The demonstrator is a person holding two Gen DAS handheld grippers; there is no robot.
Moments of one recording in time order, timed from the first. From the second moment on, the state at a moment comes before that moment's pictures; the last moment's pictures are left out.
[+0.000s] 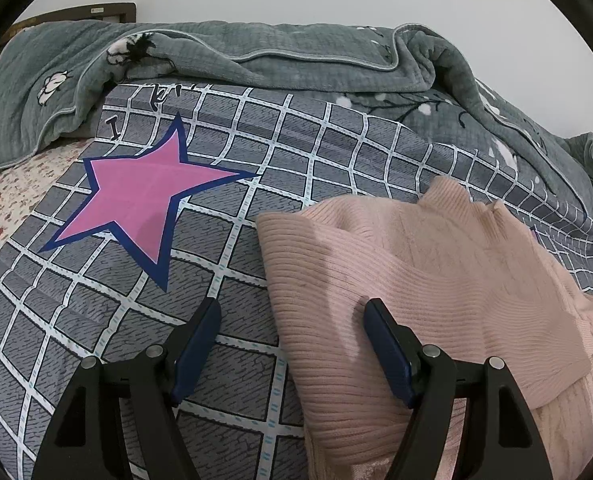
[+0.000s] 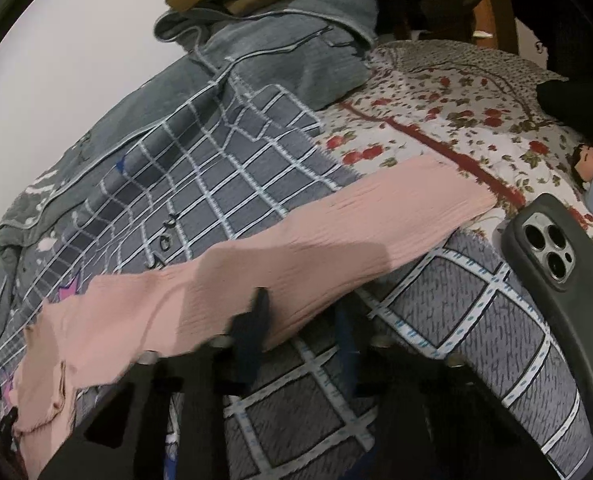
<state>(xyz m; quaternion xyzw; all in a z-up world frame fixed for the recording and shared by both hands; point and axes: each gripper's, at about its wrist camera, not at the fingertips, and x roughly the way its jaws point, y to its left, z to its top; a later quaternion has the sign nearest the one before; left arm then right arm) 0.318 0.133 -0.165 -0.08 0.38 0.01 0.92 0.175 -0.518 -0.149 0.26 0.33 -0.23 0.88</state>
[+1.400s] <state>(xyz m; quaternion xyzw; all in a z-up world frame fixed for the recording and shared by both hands) 0.233 0.241 -0.121 -0.13 0.37 0.05 0.92 0.241 -0.023 -0.095 -0.03 0.31 0.21 0.93</state>
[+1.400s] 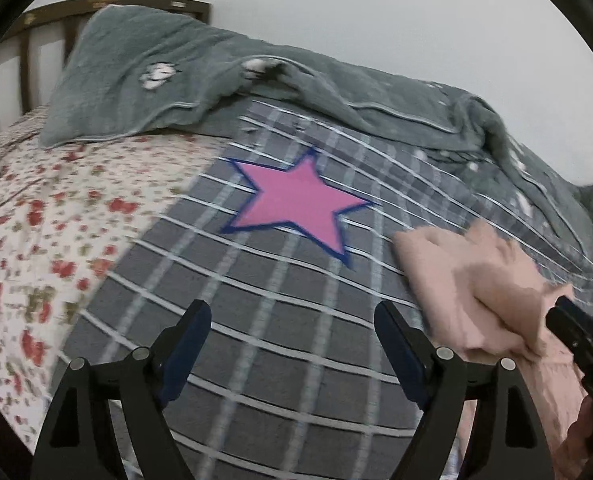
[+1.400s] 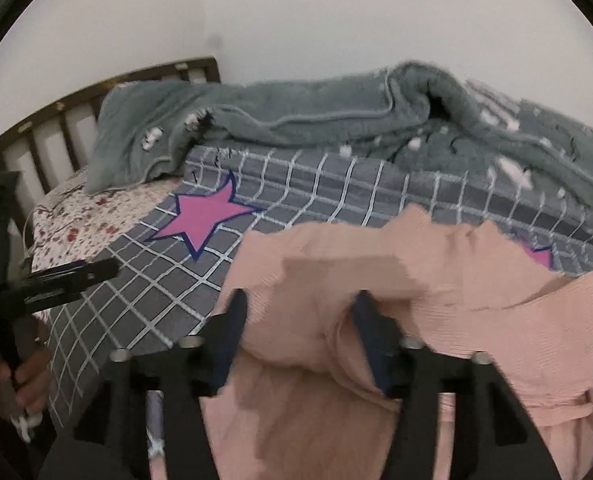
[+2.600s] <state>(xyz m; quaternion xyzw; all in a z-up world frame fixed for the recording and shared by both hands) 0.295 0.112 -0.111 -0.11 0.39 0.00 0.91 0.176 -0.268 -0.119 0.05 0.28 0.10 0.95</state>
